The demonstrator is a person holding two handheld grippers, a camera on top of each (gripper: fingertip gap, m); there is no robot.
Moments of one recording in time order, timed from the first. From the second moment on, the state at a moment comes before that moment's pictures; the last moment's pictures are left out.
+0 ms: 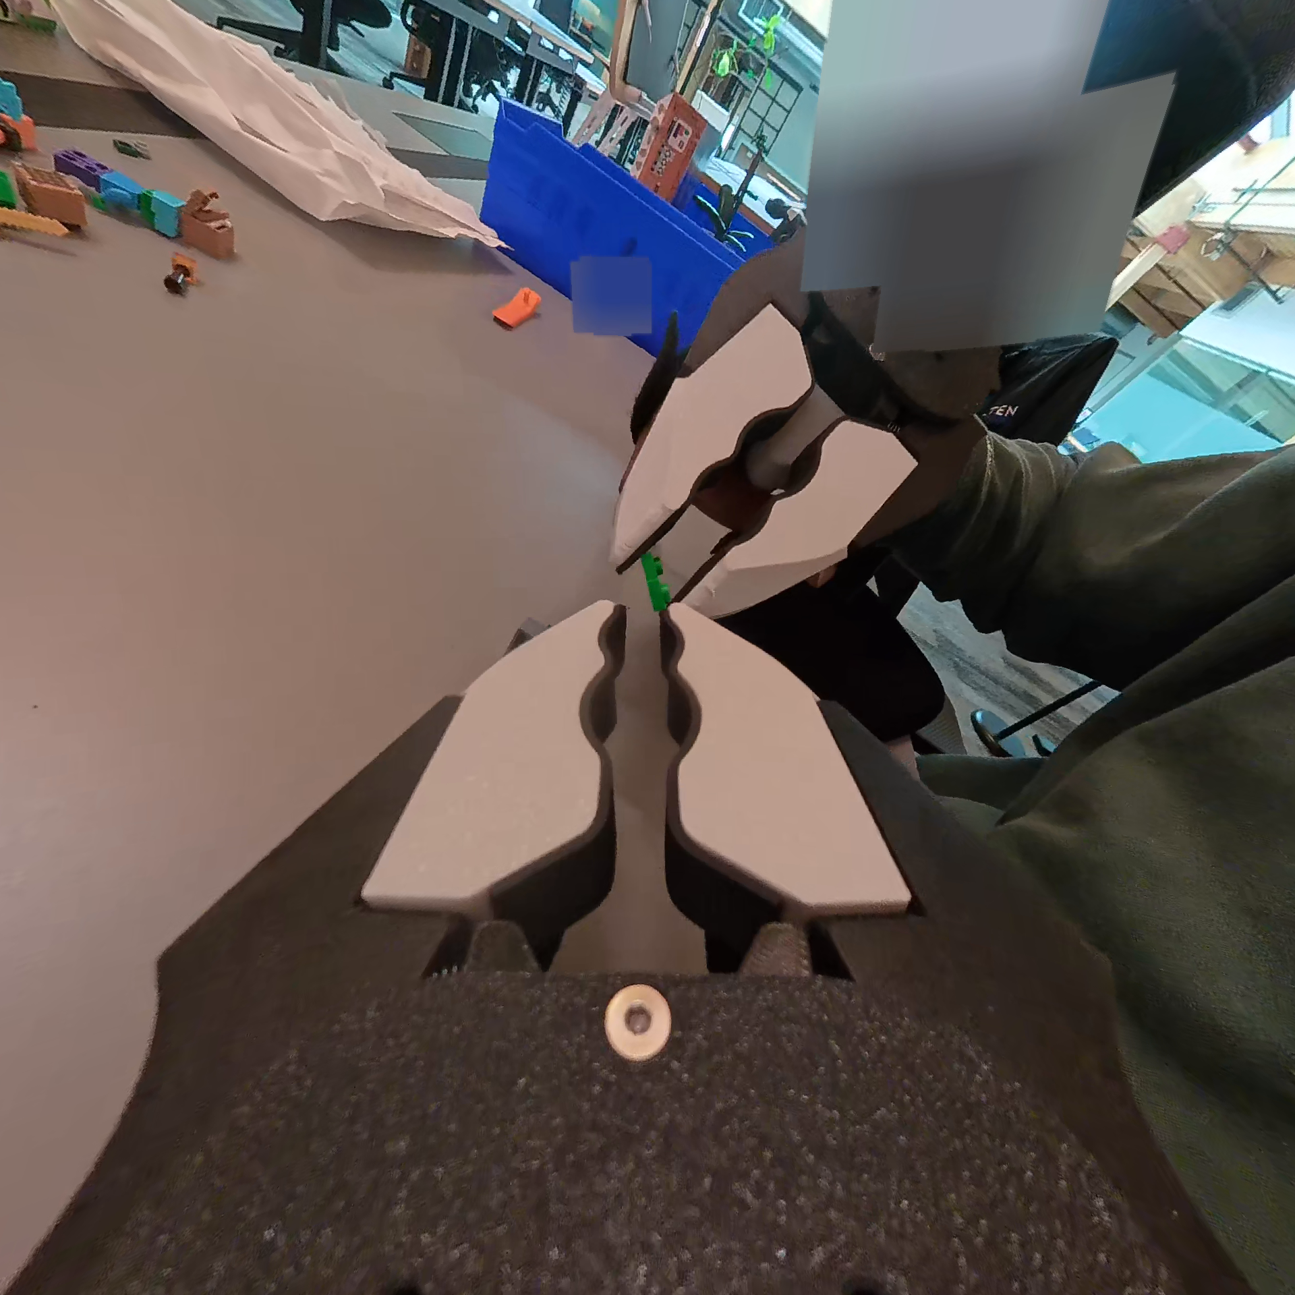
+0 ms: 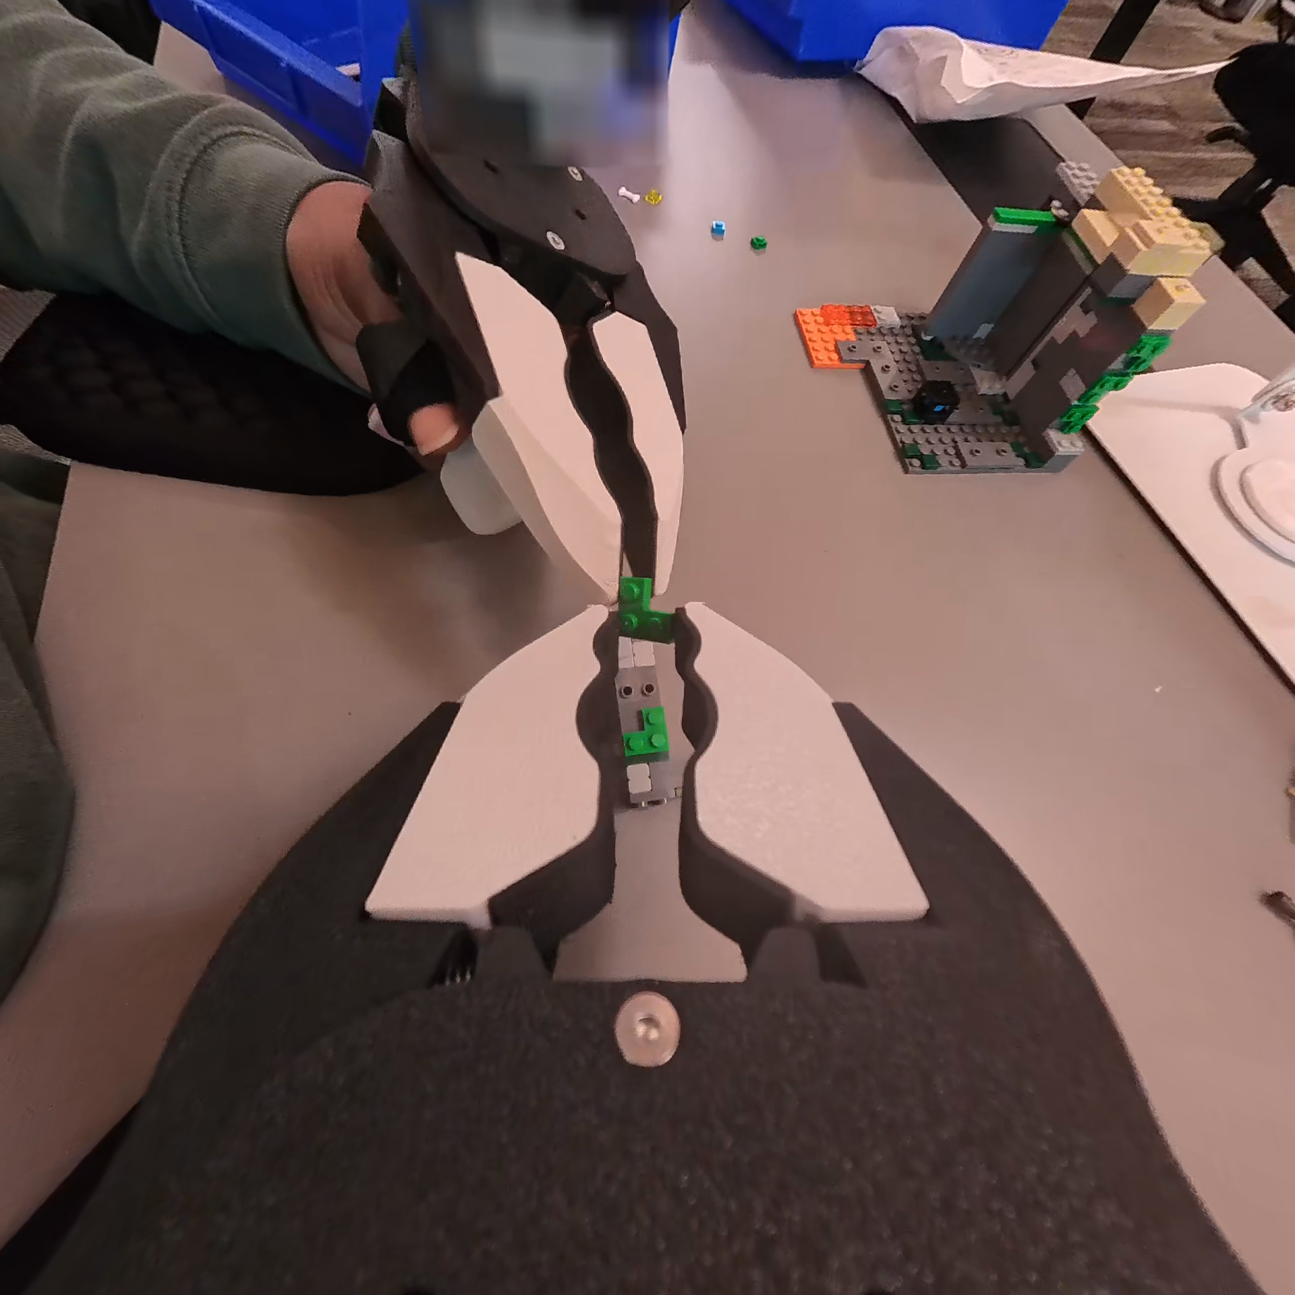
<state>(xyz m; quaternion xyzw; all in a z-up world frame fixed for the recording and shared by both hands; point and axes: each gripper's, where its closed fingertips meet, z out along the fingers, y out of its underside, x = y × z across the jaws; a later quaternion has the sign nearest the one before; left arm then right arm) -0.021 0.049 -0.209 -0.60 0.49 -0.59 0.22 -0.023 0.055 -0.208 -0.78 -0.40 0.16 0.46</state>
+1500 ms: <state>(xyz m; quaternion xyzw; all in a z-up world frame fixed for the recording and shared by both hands) -0.033 0.038 -0.198 -0.56 0.52 -0.62 0.17 -0.029 0.040 -0.204 -0.73 -0.50 0.11 0.44</state>
